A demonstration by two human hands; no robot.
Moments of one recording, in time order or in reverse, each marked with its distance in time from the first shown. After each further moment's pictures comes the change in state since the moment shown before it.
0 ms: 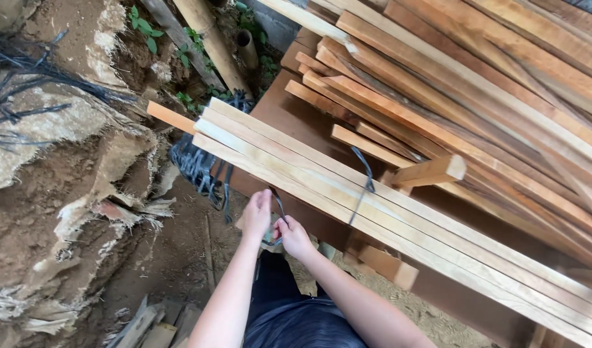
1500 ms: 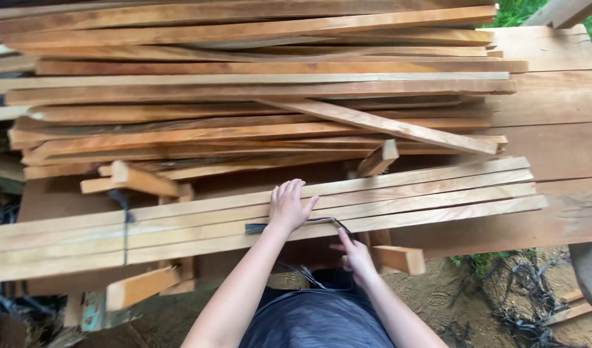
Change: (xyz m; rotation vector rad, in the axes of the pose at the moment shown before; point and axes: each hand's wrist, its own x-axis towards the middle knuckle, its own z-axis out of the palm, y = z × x) left_hand -0.321 0.253 0.461 0.538 -0.590 0.963; right_hand -0.348 0.205 -0.502 0.834 0.804 0.311
